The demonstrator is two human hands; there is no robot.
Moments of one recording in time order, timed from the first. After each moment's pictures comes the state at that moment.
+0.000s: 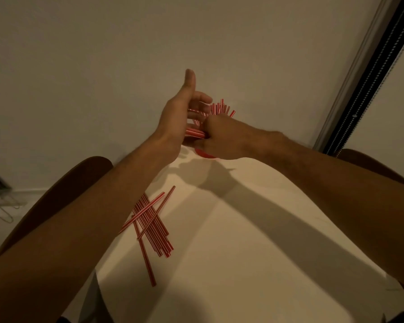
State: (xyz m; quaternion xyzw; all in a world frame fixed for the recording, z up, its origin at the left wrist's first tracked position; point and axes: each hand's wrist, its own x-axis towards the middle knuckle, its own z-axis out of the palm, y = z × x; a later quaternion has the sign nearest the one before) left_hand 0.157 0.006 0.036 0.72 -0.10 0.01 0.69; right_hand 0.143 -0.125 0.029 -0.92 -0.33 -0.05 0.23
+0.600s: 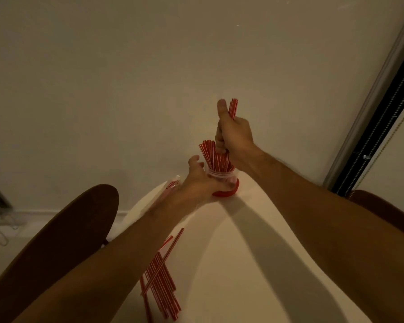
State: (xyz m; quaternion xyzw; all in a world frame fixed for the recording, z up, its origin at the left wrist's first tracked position) left_hand 0.204 -0.004 -0.034 0.74 -0.05 -0.11 0.66; right_hand 0.240 -0.112 0.041 -0.66 -0.03 -0.10 0.75
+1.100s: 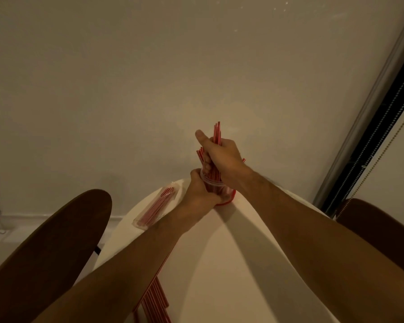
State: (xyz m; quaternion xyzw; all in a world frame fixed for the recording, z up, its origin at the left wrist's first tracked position) left_hand 0.224 -0.018 -0.074 0.69 -0.08 -0.06 0.71; right_hand 0.251 -0.107 0.006 -0.72 -0.03 -0.05 0.70
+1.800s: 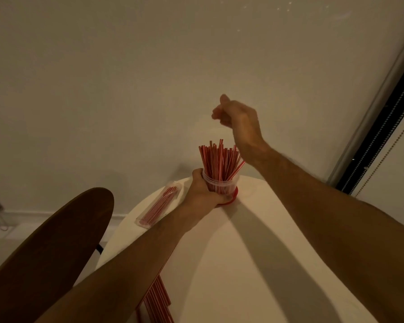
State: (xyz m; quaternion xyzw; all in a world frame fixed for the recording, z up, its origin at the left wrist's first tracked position) left_hand 0.221 -0.017 -0.072 0.69 -0.07 -0.06 0.72; right_hand 0.253 -0.129 0.062 -0.74 -0.12 -0.21 0.63
